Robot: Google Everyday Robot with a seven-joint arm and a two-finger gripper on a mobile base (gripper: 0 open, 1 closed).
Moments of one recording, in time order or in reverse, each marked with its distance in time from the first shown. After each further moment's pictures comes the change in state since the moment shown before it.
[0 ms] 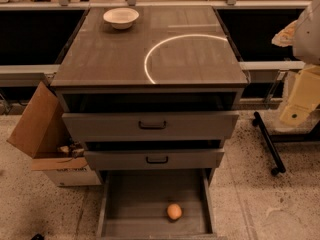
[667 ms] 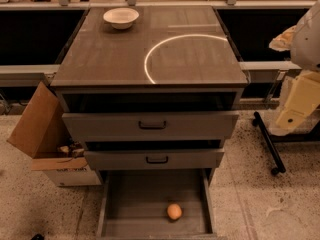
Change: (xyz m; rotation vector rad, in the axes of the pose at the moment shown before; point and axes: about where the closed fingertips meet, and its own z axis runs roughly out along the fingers) arm -0.003 0.004 0.008 -0.003 -0.035 0.003
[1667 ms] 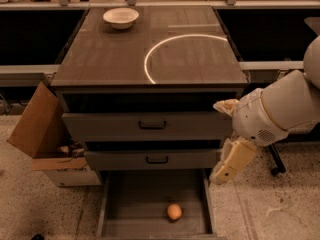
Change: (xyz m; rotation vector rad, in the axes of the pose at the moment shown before) arm -0.046 0.075 0.135 -0.197 -0.351 0.025
